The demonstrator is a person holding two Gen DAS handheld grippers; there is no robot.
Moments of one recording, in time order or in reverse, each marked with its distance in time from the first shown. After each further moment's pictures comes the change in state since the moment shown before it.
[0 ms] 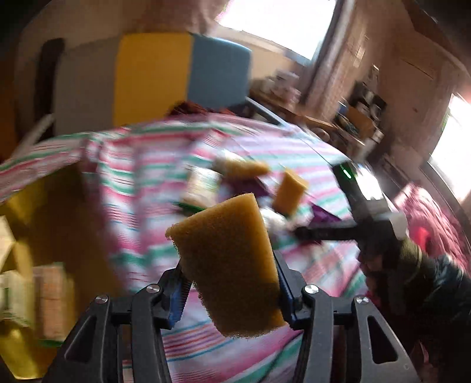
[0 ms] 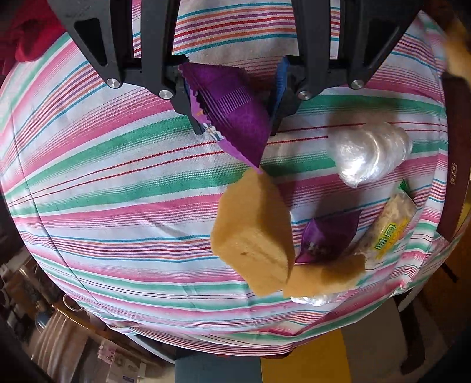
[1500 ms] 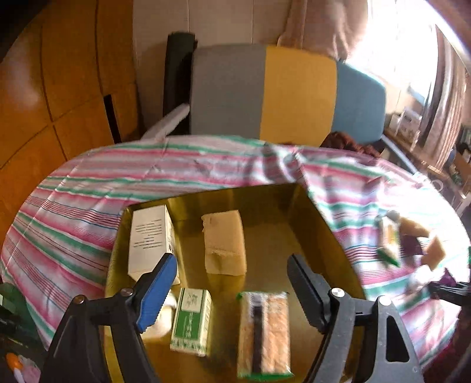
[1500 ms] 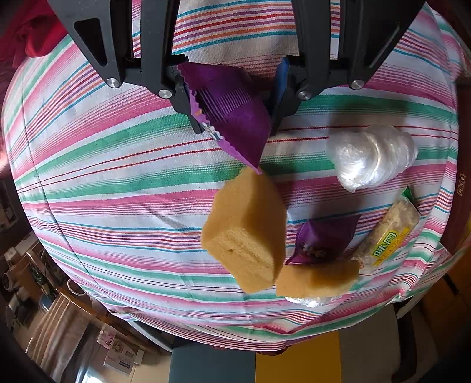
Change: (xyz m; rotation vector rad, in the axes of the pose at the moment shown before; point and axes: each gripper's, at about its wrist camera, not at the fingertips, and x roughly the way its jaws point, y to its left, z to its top) left arm -0.060 0.169 0.018 -0.236 -0.081 0.495; right arm 0.010 0.021 -0.001 -0.051 -0.038 -0.064
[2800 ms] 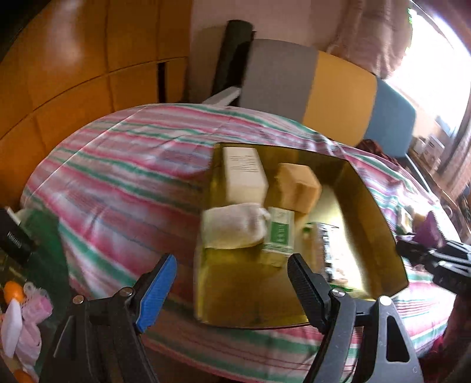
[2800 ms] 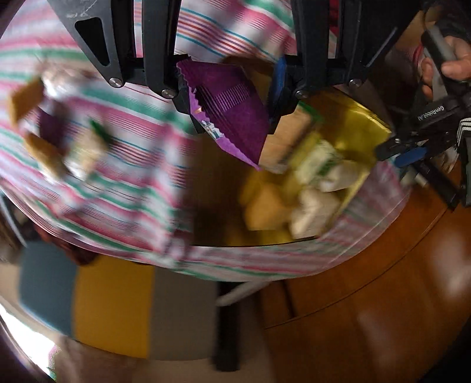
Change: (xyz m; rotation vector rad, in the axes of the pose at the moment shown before) left arm -0.051 0.096 -0.085 -0.204 0.060 0.082; right arm -0.129 0.267 -0.024 -0.466 -0.225 0.497
